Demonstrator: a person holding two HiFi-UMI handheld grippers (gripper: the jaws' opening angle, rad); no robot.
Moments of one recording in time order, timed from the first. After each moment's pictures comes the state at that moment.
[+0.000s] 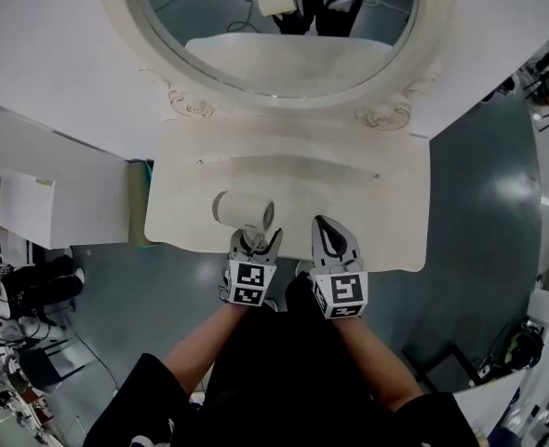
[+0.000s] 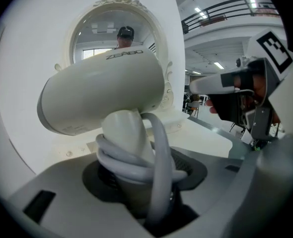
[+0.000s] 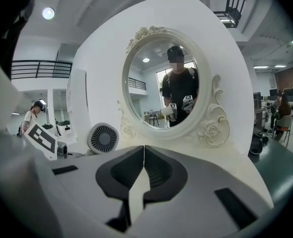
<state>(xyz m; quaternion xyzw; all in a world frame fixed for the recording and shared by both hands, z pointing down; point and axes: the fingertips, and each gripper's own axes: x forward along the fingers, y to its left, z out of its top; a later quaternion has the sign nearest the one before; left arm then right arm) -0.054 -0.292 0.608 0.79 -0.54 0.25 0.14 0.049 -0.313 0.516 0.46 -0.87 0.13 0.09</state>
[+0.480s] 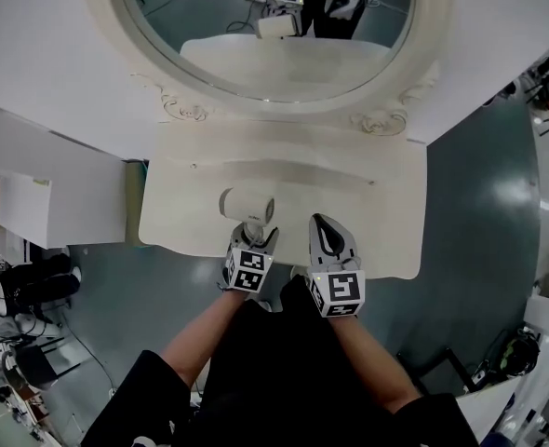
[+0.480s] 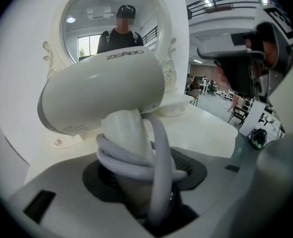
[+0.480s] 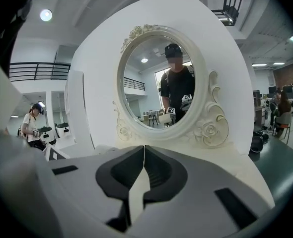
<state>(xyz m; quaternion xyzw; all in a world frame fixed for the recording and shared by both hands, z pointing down) -0.051 -0.309 0.681 0.77 -0.51 0.32 0.19 0.061 -0.336 0.523 0.47 -0.87 0.14 0.08</state>
